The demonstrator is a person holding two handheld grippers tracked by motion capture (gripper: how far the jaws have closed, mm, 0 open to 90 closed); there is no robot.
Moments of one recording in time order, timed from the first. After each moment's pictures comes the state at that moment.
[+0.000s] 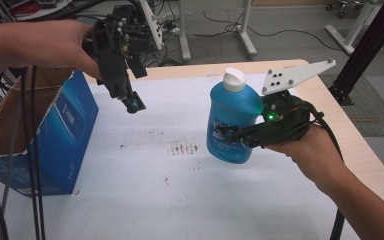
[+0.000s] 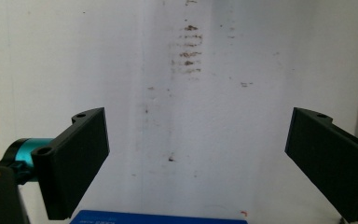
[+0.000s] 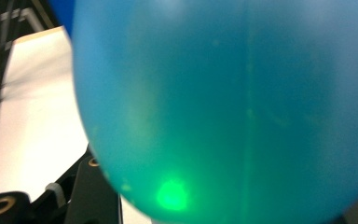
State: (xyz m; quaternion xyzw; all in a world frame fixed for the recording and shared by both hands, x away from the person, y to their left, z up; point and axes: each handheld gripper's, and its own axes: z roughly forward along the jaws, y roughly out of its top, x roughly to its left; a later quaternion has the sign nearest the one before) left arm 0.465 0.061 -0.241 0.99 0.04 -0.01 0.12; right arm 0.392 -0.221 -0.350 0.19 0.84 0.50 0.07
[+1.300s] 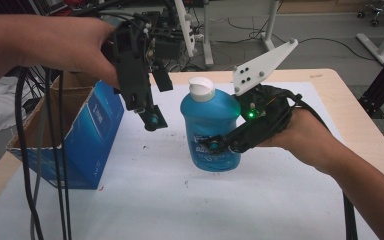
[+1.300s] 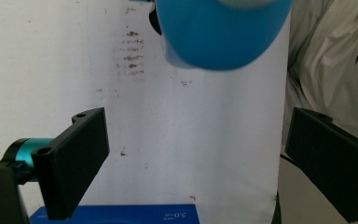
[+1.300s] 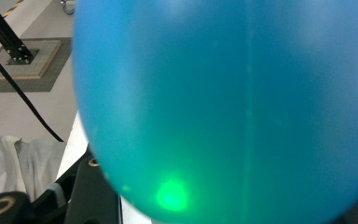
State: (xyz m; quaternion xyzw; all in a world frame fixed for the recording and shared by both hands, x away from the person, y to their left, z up) left arm 0.418 0.051 -0.209 0.99 0.03 -0.05 0.11; right arm 0.406 -0.146 -0.316 0.01 0.88 0.48 -0.02
